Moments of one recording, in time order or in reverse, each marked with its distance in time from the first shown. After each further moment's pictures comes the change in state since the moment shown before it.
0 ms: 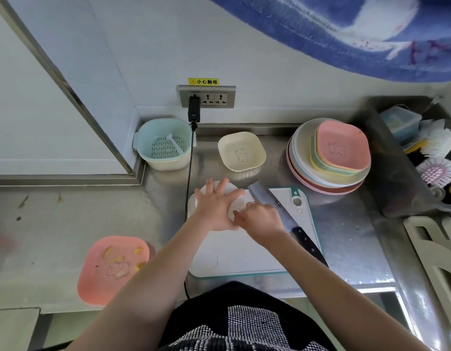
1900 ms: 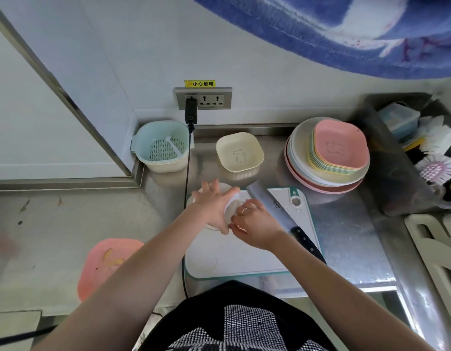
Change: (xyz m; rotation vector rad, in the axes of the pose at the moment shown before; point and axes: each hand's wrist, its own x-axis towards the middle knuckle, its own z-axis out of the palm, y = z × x) left_hand 0.007 0.000 -0.022 0.056 -0.237 -0.015; right_hand 0.001 0.023 0.039 0.087 0.247 -0.332
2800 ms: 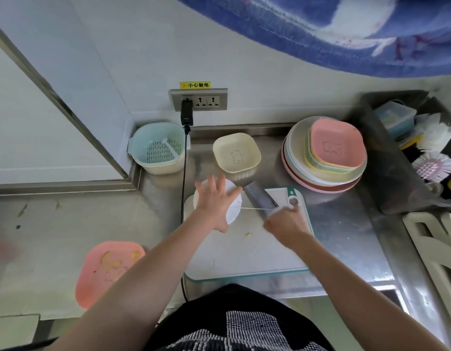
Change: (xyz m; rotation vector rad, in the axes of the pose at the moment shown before) left_hand -0.004 0.021 -0.007 0.342 0.217 -0.040; right_hand -0.027 0.035 -0.024 -0.193 -0.508 0.465
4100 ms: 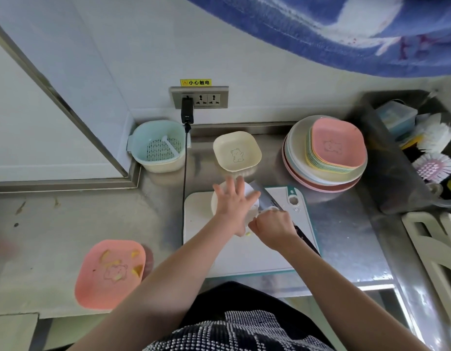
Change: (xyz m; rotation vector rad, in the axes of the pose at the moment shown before) left_hand 0.004 0.037 -0.008 -0.028 -0.013 0.046; right_hand -0.005 -0.028 -0.009 0.140 0.137 0.008
